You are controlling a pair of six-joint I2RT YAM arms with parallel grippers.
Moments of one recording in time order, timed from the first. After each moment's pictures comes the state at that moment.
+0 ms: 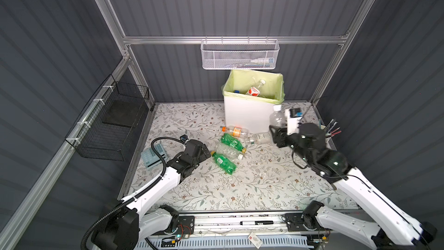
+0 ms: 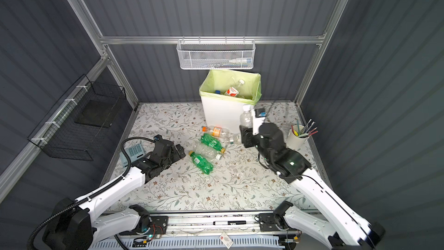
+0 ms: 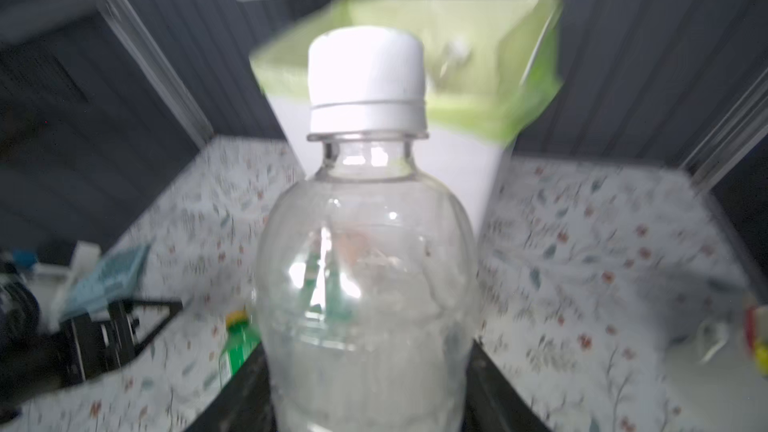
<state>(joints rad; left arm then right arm) -0.52 1.14 0.65 -0.32 -0.28 -0.82 0.63 0.88 1.13 -0.40 0.33 0.21</state>
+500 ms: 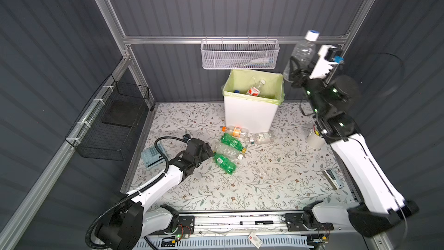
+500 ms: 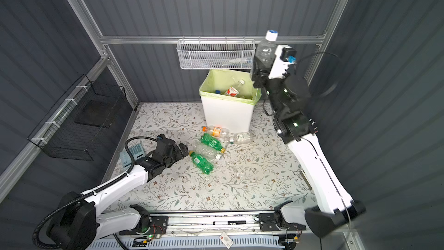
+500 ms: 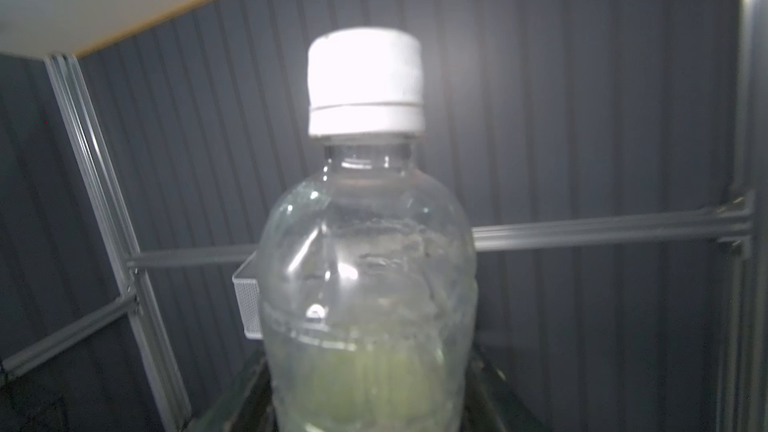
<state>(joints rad) -0.52 1.20 0.64 -0.22 -0.20 -0.85 0.37 1.43 1.72 -0.05 0.10 0.15</state>
